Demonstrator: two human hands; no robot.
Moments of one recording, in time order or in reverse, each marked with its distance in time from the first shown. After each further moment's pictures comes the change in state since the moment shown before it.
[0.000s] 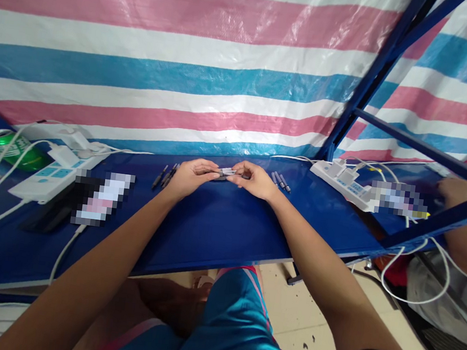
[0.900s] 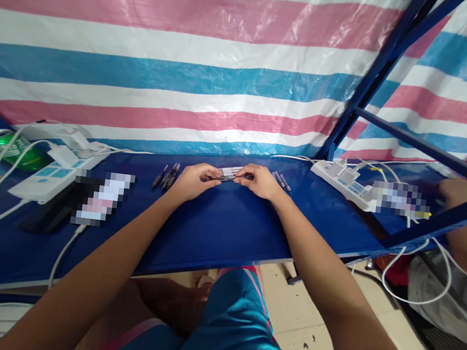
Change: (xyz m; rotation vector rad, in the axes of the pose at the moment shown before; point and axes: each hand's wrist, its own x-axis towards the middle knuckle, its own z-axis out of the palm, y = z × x) left_hand -0.003 -0.002 0.002 0.398 -0.060 0.091; right_hand -0.001 0.012 -0.013 -0.288 -0.002 -0.101
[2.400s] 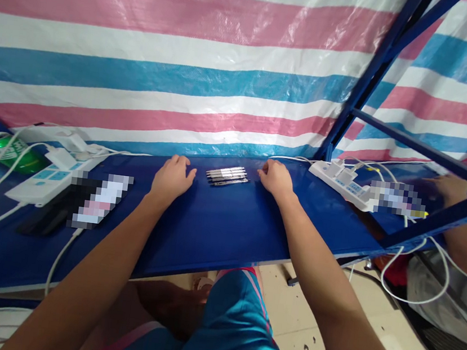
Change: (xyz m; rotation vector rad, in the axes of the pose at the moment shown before) left_hand -0.008 0.006 -0.036 0.922 0.197 -0.211; right_hand -0.003 0.030 -0.033 -0.633 0.251 0.389
